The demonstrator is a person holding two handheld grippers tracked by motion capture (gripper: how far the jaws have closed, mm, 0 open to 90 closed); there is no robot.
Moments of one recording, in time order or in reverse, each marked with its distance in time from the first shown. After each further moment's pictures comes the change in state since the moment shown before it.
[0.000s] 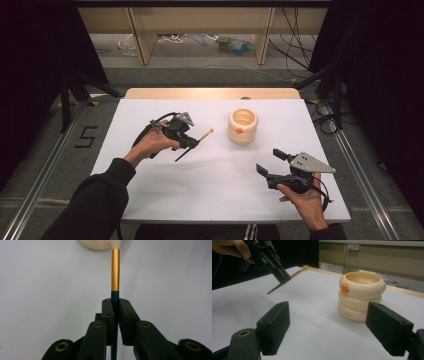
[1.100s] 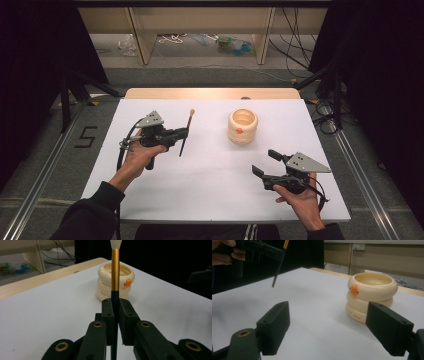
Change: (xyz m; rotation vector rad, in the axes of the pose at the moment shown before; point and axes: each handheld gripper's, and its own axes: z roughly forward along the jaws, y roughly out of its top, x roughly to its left) left arm -0.018 -0.041 -0.042 -0.462 0.086 -0.203; right arm 0.009 0.001 0.007 -0.011 0.045 0.025
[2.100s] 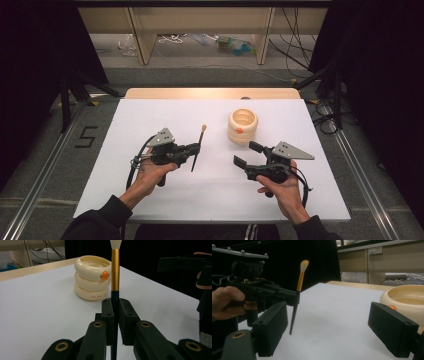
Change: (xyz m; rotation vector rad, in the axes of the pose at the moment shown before) left arm -0.046 -0.026 0.014 -0.029 -0.063 0.004; right arm 0.014 0.022 0.043 -0.085 0.137 0.147
